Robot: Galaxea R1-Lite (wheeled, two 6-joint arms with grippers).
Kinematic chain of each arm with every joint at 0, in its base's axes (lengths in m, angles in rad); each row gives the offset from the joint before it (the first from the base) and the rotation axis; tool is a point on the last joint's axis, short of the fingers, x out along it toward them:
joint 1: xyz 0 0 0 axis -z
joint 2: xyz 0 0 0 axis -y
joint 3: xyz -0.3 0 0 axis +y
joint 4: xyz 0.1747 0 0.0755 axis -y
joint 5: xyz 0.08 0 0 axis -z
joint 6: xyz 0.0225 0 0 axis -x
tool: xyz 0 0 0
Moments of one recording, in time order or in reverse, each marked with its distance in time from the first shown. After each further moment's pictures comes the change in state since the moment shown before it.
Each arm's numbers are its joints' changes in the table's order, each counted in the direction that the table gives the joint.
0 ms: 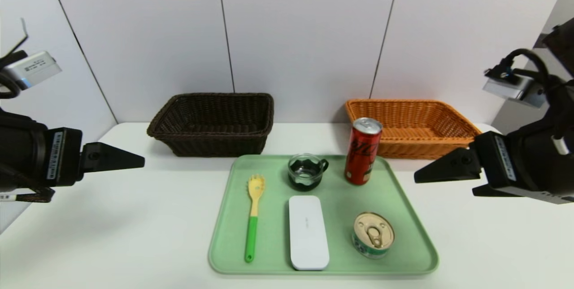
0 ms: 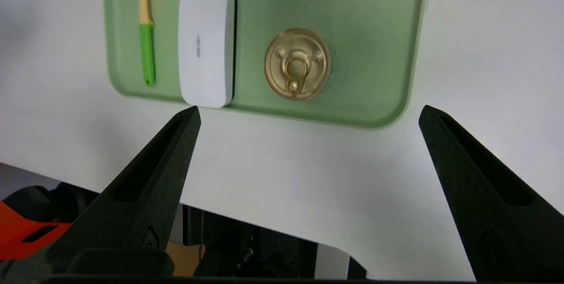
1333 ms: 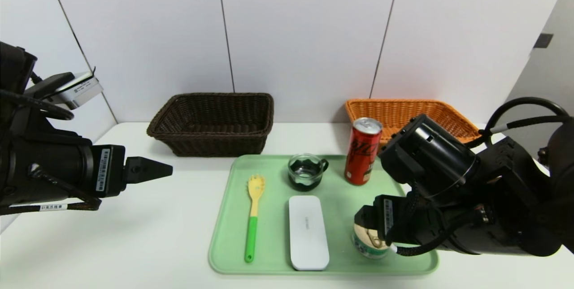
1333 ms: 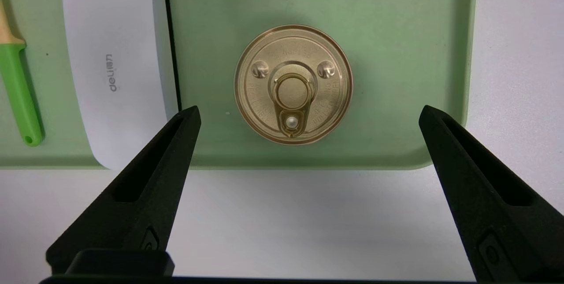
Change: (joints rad) left arm 0.095 -0.025 0.152 0.196 -0.072 0.016; right arm -0.292 -0.213 0.235 0.275 0.376 -0.261
